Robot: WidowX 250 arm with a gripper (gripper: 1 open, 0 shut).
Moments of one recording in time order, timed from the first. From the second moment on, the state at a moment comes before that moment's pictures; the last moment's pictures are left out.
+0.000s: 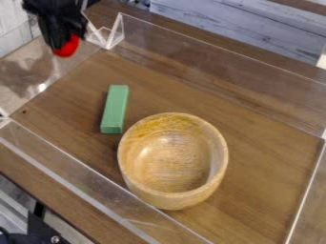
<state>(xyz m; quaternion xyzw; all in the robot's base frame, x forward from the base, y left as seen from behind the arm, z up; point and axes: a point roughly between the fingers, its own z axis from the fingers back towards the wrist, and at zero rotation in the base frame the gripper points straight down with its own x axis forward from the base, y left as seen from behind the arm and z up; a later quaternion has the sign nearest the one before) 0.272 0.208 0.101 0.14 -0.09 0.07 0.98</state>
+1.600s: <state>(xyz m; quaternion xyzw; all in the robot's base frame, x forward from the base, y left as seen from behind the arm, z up) 0.294 0.210 0.050 -0.01 -0.04 0.11 0.99</state>
